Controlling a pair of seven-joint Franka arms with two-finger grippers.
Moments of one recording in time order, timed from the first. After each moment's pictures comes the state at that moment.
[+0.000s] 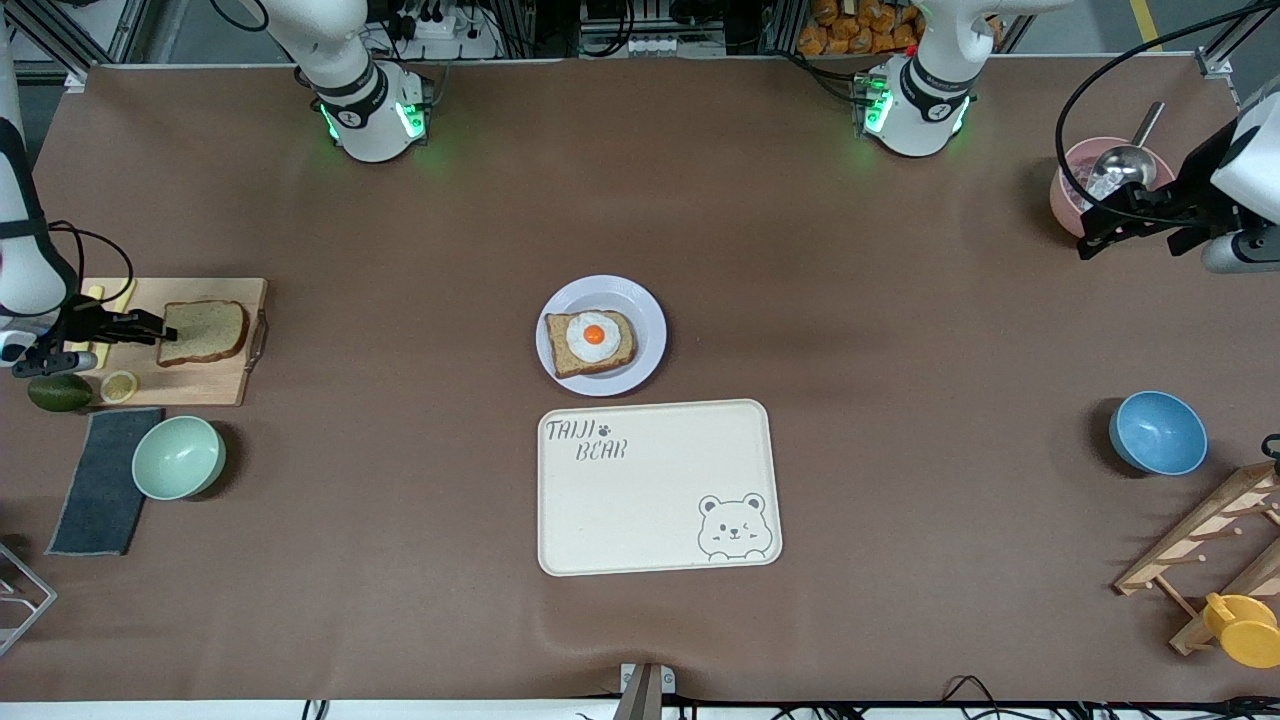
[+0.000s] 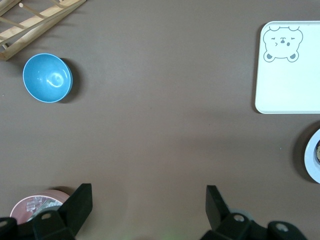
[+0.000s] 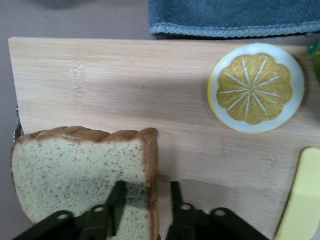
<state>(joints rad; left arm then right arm) -0.05 -0.03 -0.02 -1.58 -0.01 1.53 -0.11 -0.54 0.51 -0.11 -1.96 0.18 2.19 -0.86</state>
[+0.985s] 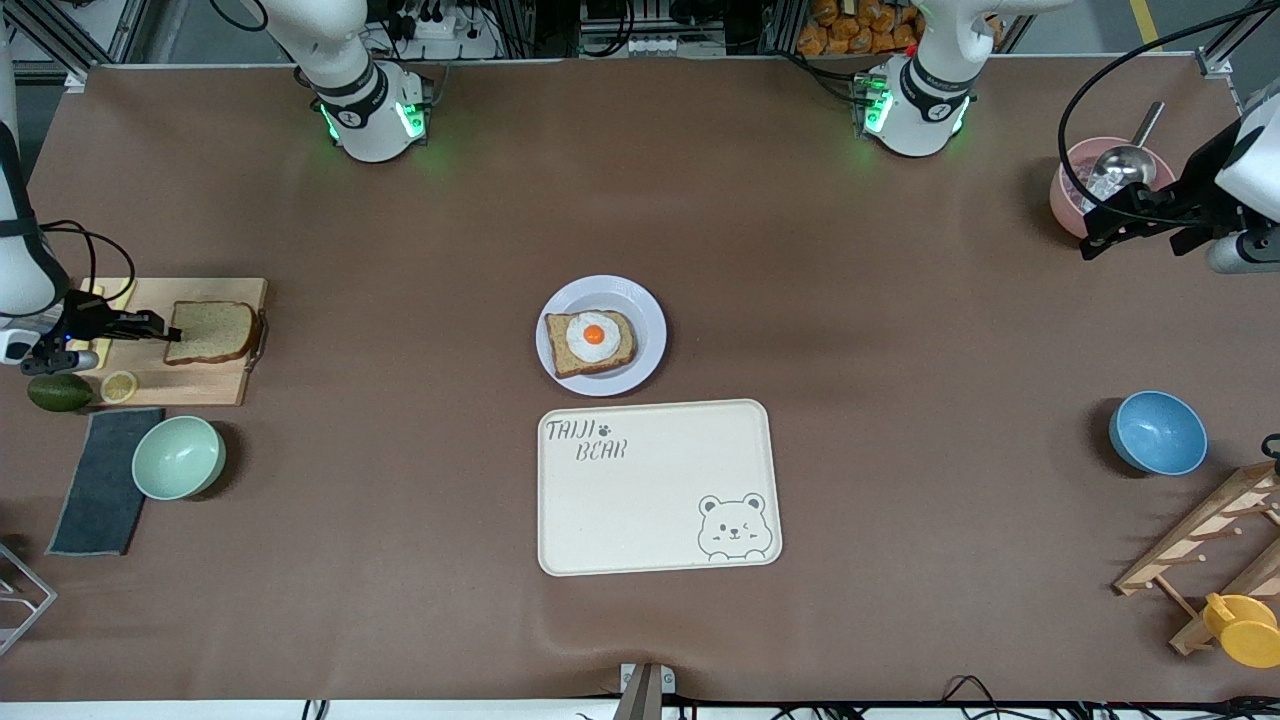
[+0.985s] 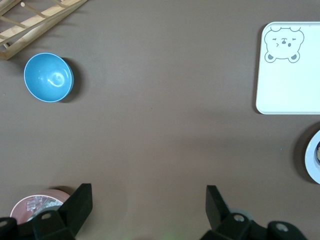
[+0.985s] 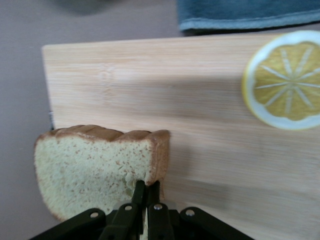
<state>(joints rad) -0.05 -0.03 -0.02 -1.58 -0.01 1.53 -0.11 -0.55 0.50 -0.10 -1.94 0.26 2.08 -0.85</state>
